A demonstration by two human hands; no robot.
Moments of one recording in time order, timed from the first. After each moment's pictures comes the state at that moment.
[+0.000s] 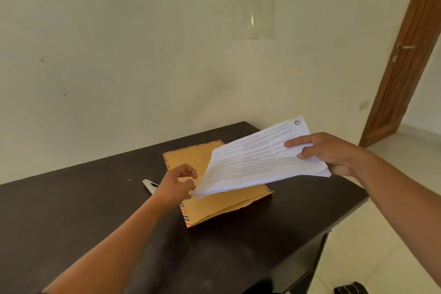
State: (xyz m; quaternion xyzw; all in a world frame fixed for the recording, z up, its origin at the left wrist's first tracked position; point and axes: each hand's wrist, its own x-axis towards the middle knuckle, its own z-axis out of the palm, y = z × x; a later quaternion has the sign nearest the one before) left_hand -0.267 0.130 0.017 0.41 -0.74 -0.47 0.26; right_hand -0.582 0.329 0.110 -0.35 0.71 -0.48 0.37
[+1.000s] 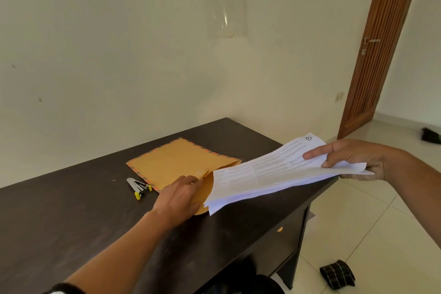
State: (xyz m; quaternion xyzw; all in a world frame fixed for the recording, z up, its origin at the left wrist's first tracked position) left_hand -0.289 0.171 -0.014 0.25 -0.96 0.06 0.07; right_hand -0.649 0.437 0.082 -0.34 0.74 -0.41 0.41
